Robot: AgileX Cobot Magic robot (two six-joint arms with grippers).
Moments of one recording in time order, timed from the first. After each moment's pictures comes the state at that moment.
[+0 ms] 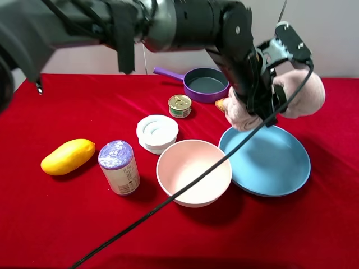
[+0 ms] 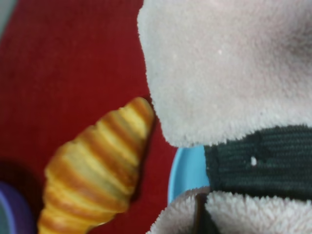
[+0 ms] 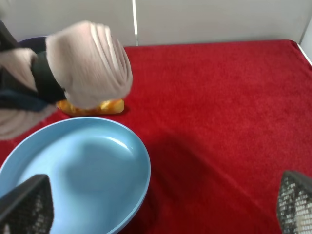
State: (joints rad) left arm -0.93 2.25 -1.90 -0.15 0.51 0.58; right arm -0.09 -0.01 -0.49 0.07 1.02 -0.04
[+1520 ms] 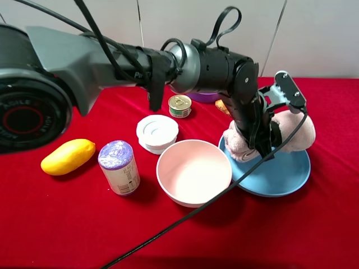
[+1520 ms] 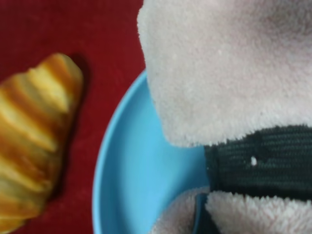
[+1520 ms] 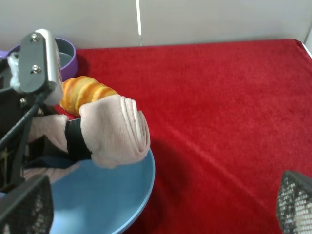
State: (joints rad) left arm -0.96 2.39 -1.90 -0.18 0.49 0.58; right arm -0.09 -0.01 -0.49 0.08 1.02 -0.04
